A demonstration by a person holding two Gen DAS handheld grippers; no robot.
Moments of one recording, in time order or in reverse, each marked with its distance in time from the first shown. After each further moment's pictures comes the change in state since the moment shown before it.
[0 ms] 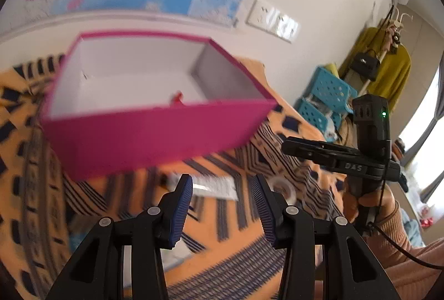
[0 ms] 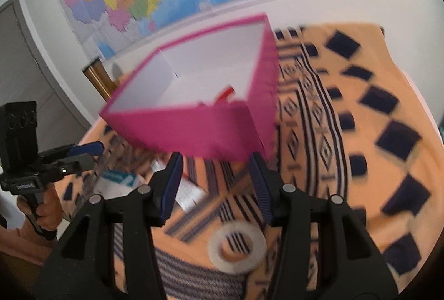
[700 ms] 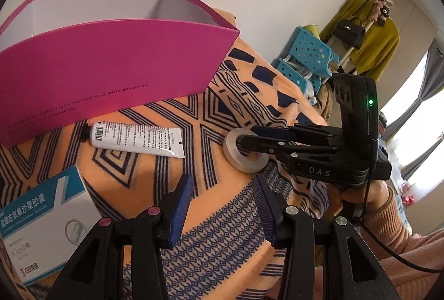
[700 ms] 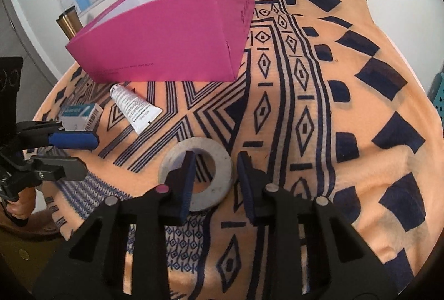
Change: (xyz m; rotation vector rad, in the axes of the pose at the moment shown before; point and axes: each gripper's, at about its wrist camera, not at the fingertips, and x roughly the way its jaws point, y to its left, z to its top) left arm 0.054 -0.034 -0.028 0.021 0.166 -0.116; right arm 0.018 -0.005 -0.055 -0.076 0.155 -0.140
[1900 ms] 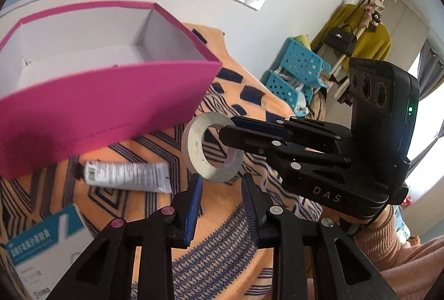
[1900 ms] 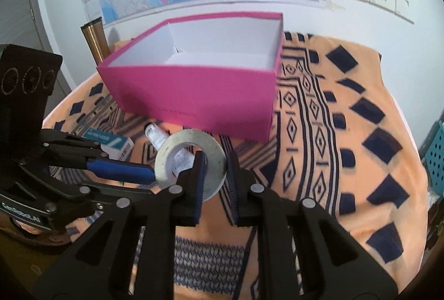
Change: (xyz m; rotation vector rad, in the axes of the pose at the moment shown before) left arm -0.015 -0.008 0.028 0.028 -0.057 -0.031; right arm -0.033 0.050 0.038 -0.126 -0.174 -0.001
